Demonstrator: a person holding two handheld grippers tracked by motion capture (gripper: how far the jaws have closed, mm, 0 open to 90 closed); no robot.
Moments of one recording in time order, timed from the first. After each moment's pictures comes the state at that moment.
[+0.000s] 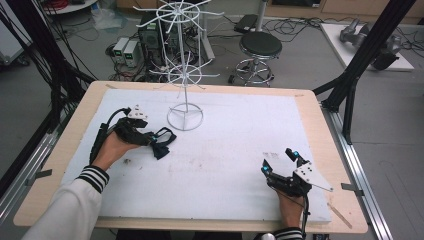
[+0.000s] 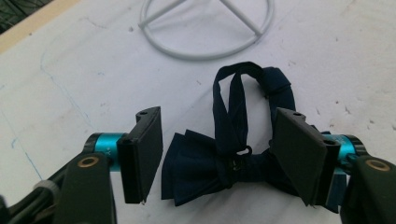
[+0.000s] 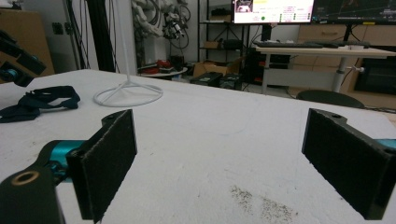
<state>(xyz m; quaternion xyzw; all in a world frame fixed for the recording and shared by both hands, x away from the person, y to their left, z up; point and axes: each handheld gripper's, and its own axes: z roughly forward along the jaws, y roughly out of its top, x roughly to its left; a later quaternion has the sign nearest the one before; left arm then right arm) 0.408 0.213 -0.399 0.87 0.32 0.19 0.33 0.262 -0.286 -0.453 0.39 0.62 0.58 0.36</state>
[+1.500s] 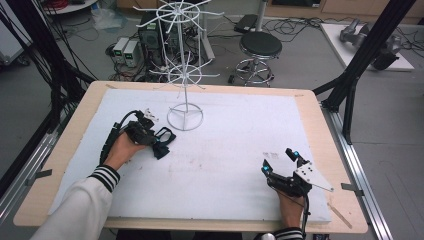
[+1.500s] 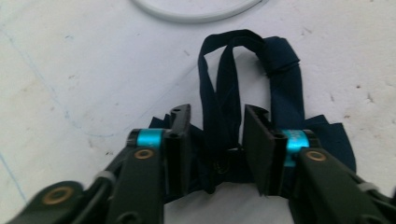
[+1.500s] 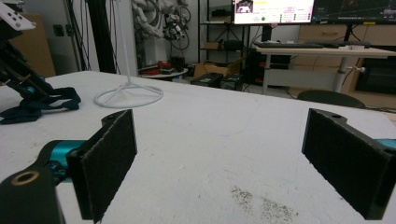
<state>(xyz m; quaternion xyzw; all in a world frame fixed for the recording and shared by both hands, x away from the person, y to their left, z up) 0.415 0.188 -0.411 0.88 0.36 0.17 0.25 0.262 -0.287 -0.453 0.39 0.62 0.58 0.36</state>
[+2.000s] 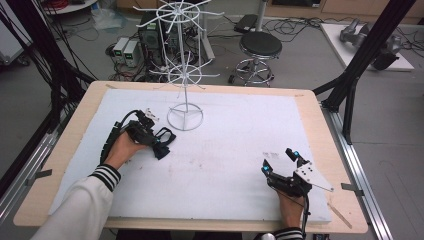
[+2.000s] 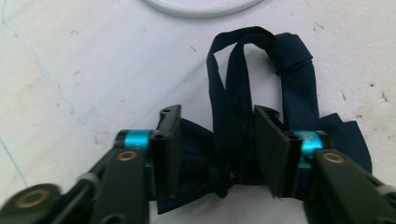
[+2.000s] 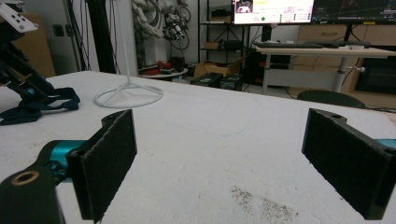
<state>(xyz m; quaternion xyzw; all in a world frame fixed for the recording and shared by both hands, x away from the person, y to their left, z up) 0.418 0.185 -0.413 0.88 0.37 0.17 0.24 0.262 -0.287 -0.453 0.39 0.62 0.58 0.36</state>
